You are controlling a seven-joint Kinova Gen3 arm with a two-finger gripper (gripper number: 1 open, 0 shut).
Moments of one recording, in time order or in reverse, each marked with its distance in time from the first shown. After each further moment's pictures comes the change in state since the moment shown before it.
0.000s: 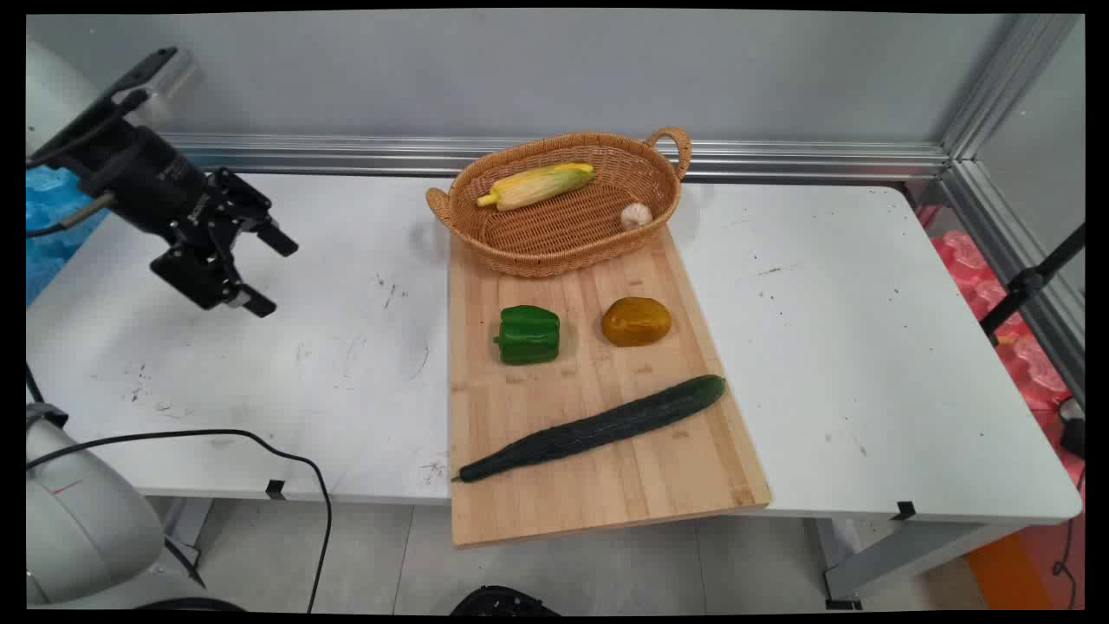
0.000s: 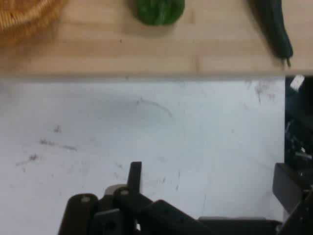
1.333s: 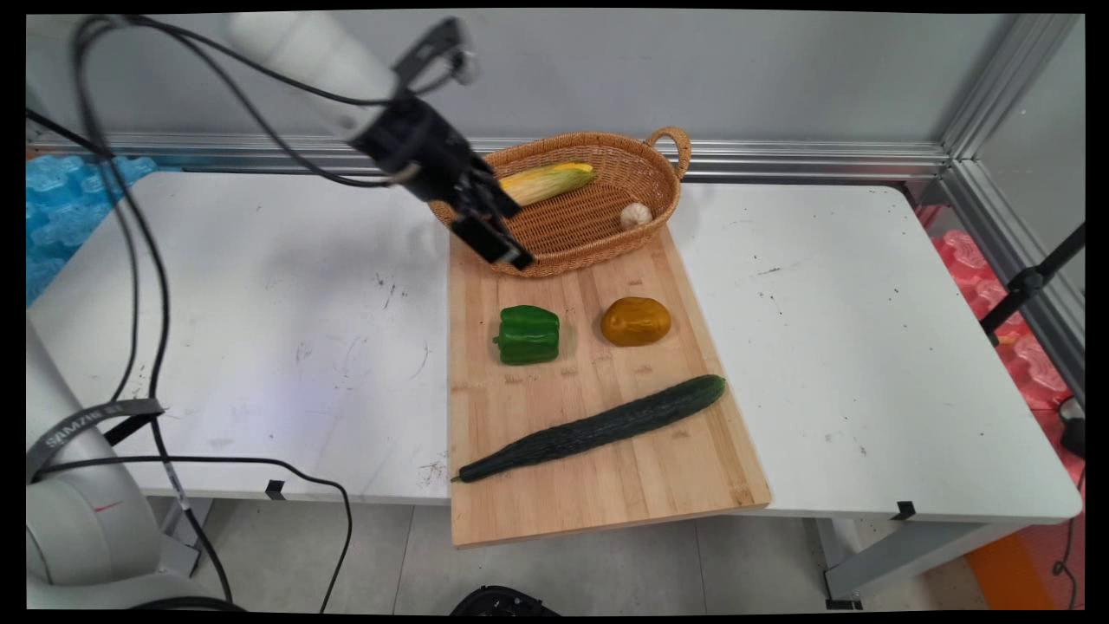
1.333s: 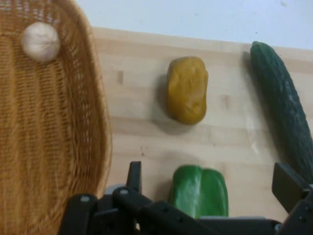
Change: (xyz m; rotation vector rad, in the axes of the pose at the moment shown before) arm 0.188 -0.030 0.123 0.032 0.144 -0.085
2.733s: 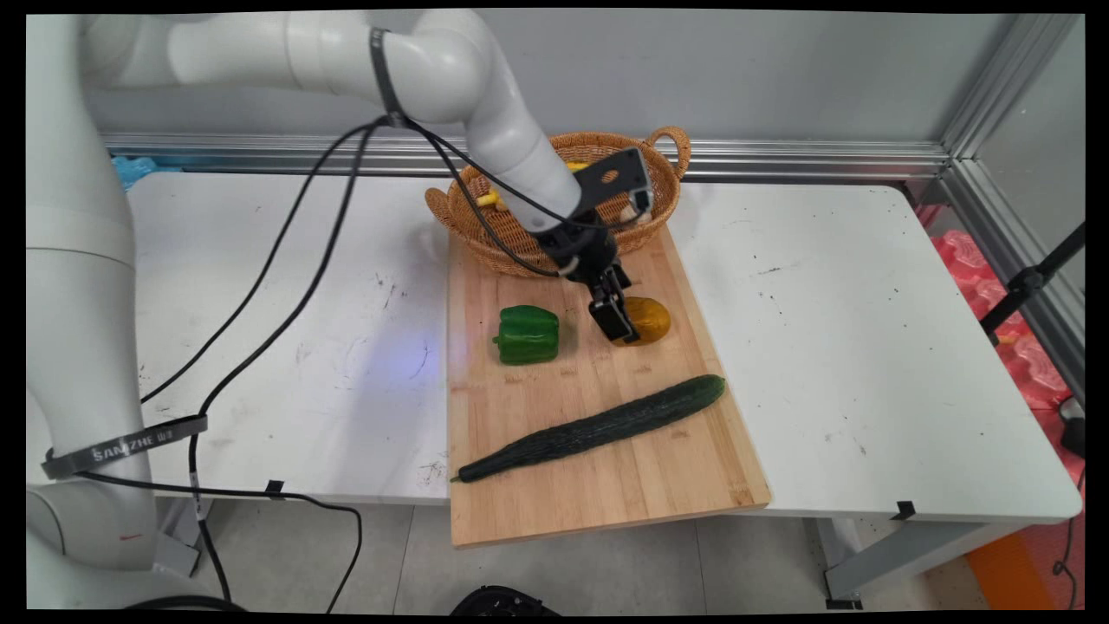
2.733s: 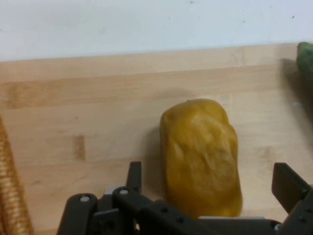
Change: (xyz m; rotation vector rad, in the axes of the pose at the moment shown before) arm 0.062 0.000 0.186 -0.040 -0.129 0.152
